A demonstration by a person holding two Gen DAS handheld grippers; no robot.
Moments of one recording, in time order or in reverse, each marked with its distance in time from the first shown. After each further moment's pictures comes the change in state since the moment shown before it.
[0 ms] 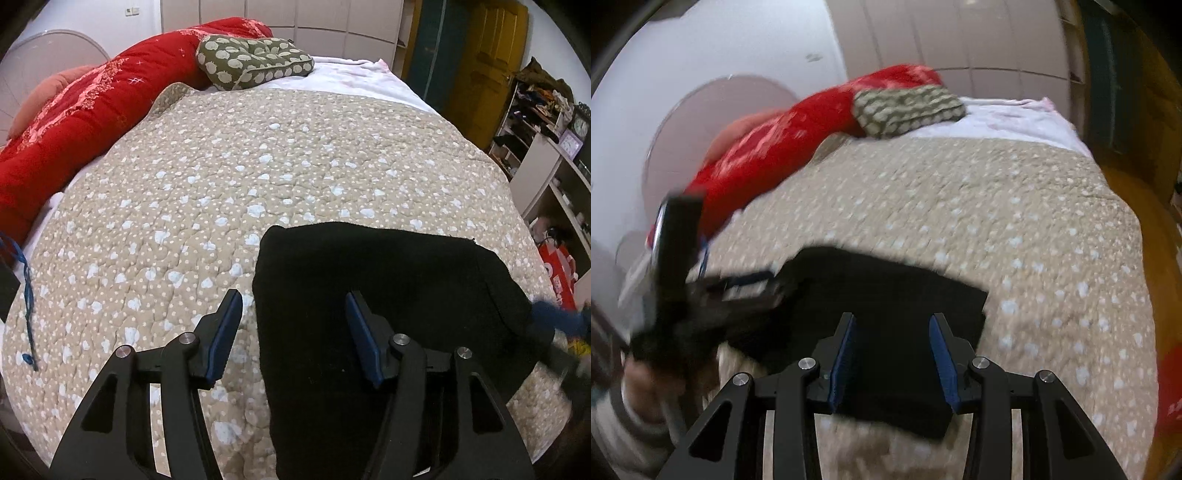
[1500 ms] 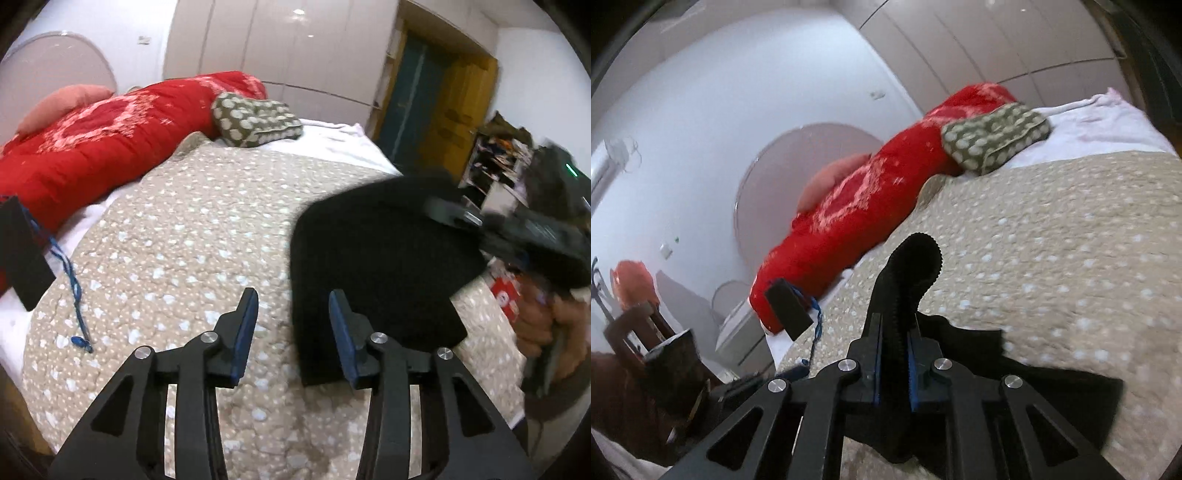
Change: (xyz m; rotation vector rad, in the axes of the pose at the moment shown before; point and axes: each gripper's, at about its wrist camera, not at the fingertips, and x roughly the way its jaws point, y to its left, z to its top) left arm -0.112 0.078 -0.042 -0.057 -0.223 -0.154; right arm -0.007 0.033 0.060 0.124 -0.165 0.434
